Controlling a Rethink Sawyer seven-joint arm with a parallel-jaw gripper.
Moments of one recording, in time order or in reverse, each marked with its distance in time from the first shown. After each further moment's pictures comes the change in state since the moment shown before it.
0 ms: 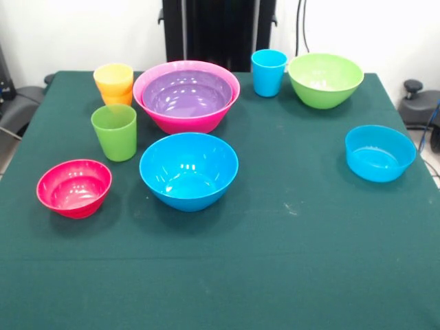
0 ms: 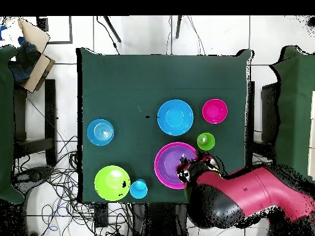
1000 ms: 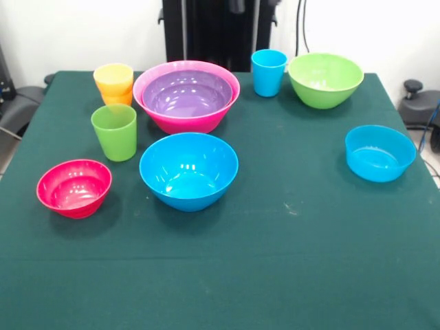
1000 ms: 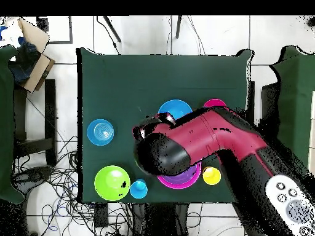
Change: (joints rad) arm 0.424 0.127 -0.258 -0.342 0.000 0.154 0.000
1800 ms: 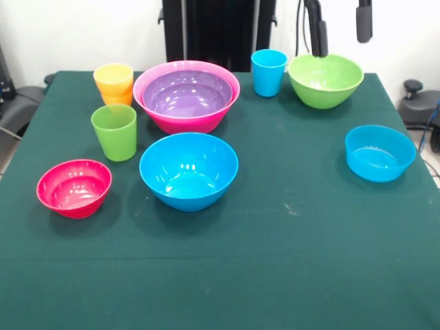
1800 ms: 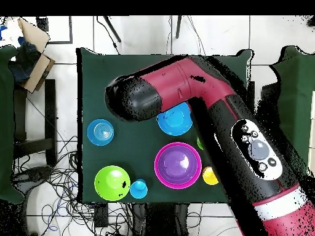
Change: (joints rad) arm 0.246 0.213 -0.162 -0.352 0.000 0.125 0.000
